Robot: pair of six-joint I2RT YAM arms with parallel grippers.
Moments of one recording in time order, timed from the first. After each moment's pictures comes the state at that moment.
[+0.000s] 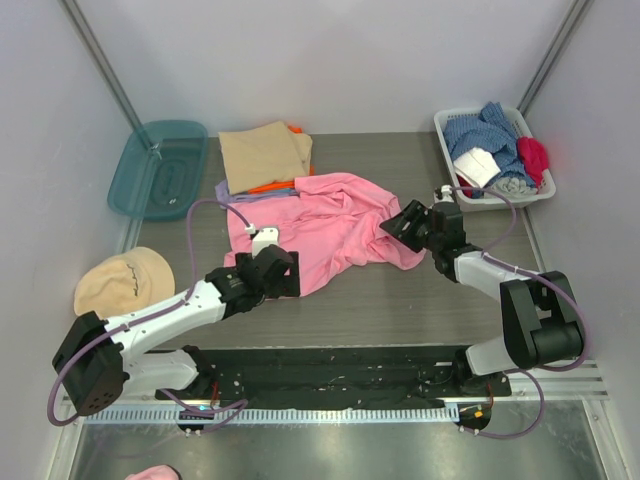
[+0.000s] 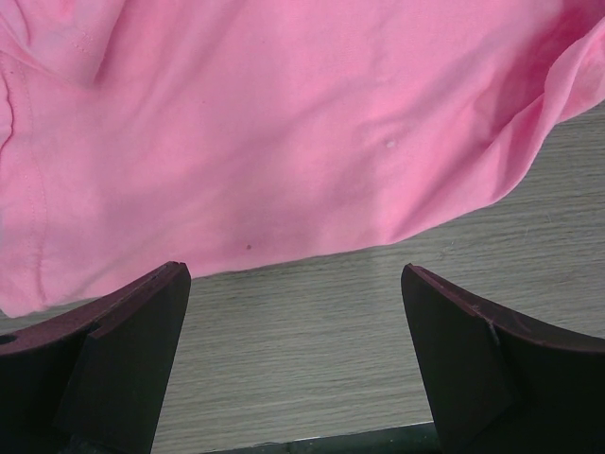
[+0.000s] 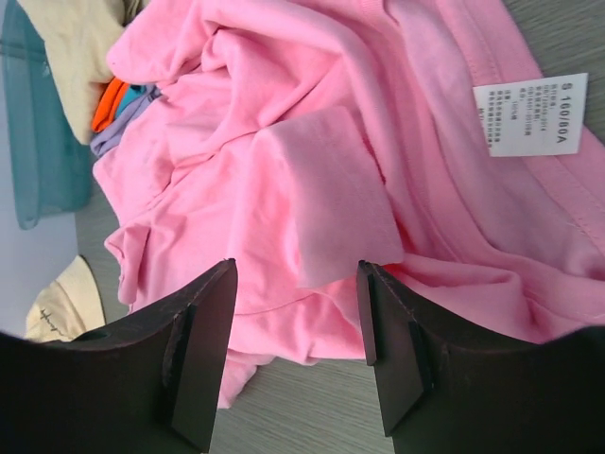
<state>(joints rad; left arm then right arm) -0.85 1.17 0.71 -0.47 -0.44 -0.70 0.20 1.43 0.61 0.30 -0.23 0.80</state>
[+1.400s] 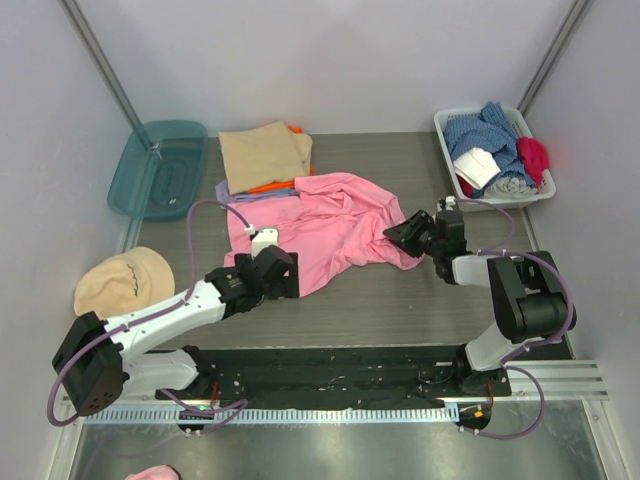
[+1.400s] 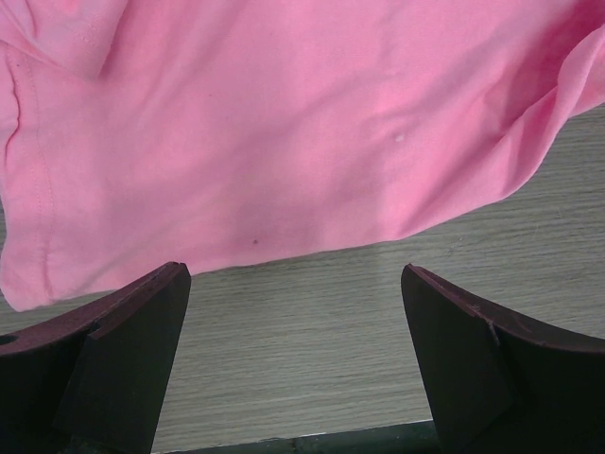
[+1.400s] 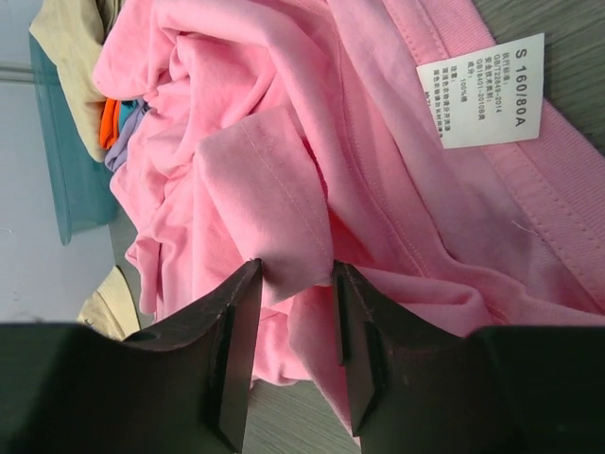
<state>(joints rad) -0.85 1.17 0.71 -0.49 -0.44 -0.70 0.14 1.58 0.54 0.53 -0.33 0.92</state>
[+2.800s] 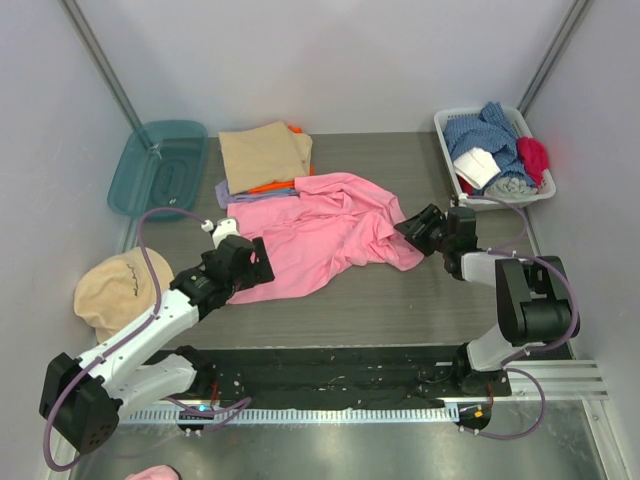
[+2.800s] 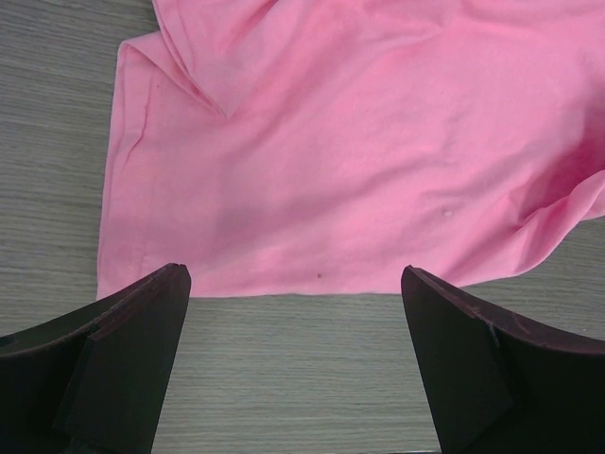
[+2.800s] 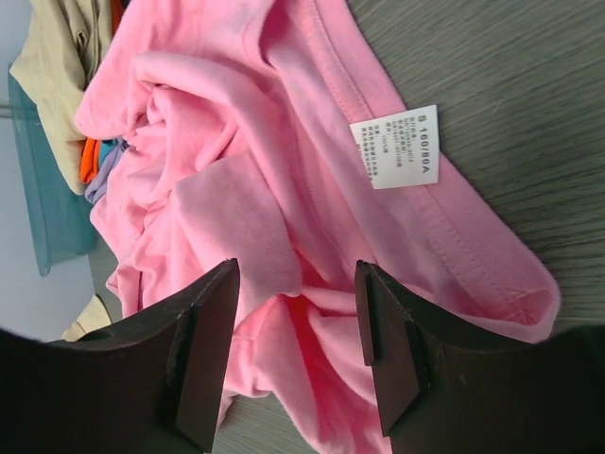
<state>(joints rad) -0.59 0.98 0.66 -0.51 -0.37 -0.71 0.06 1.54 0.57 0.44 -0.32 0.85</state>
